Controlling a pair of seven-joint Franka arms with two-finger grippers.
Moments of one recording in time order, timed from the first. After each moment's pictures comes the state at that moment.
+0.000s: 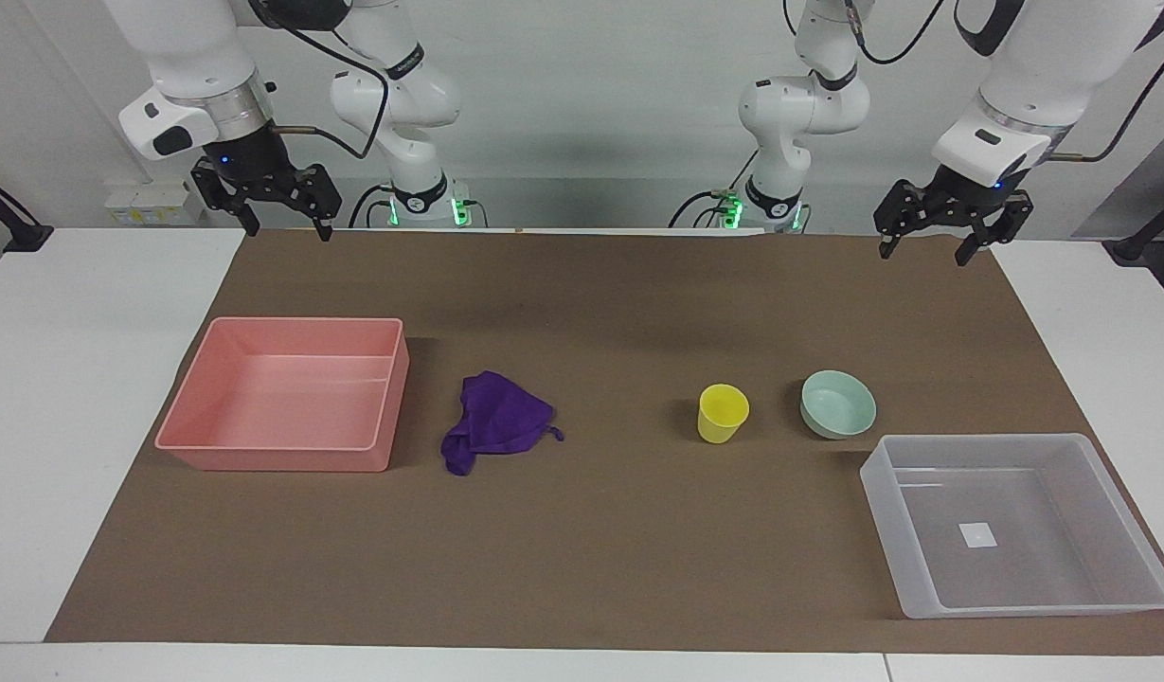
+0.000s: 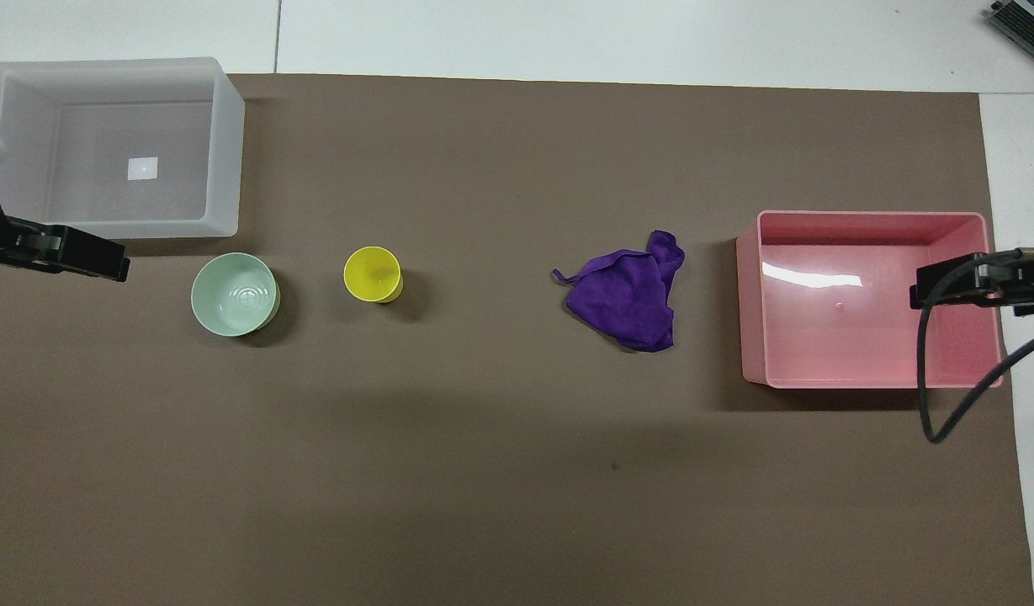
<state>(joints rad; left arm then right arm) -0.04 0.00 -0.08 -1.51 0.00 1.52 0.07 -0.02 -0.06 0.02 -1.59 -0.02 1.51 0.09</state>
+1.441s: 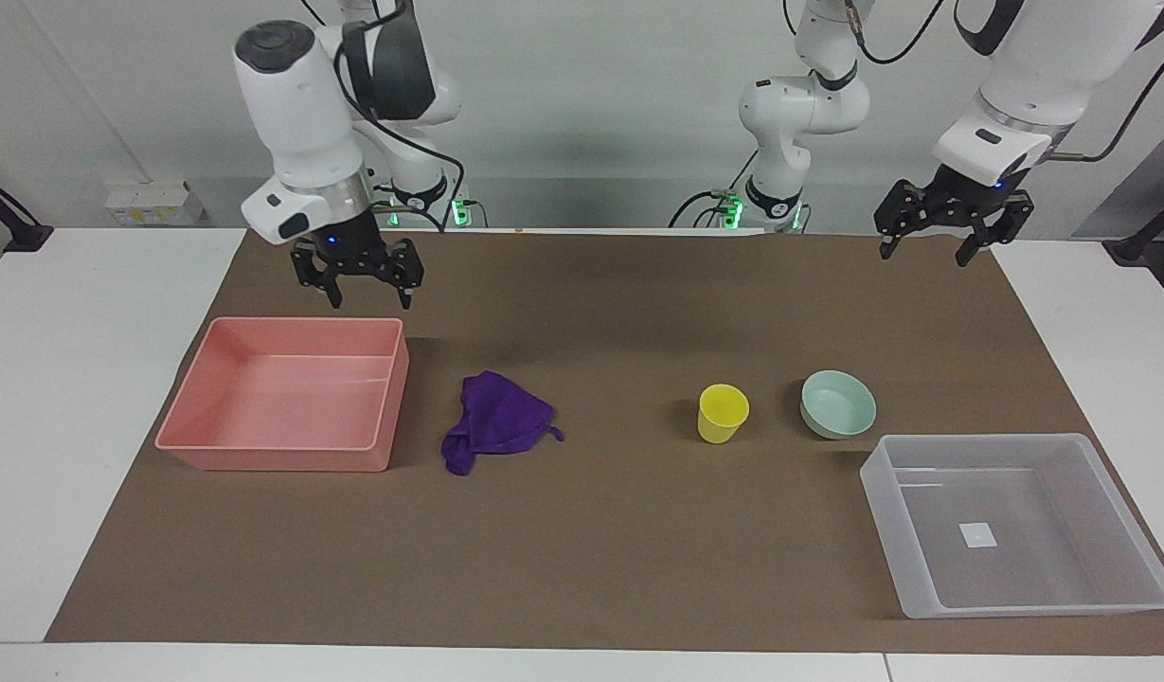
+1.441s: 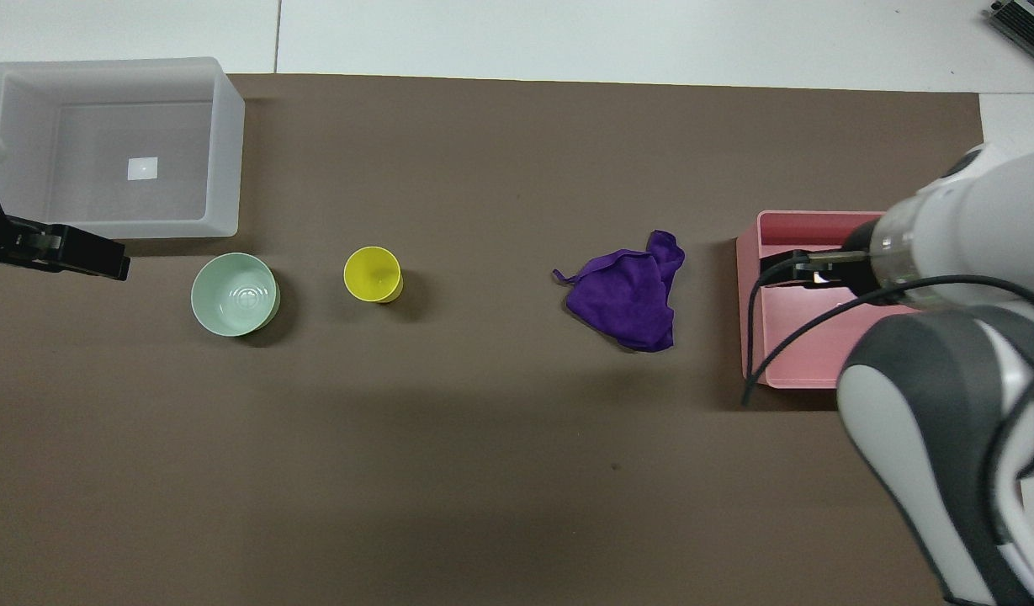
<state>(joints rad) -0.04 0.00 -0.08 -1.52 0.00 1.56 0.07 0.16 -0.01 0.03 -1.87 -0.02 1.97 0.21</state>
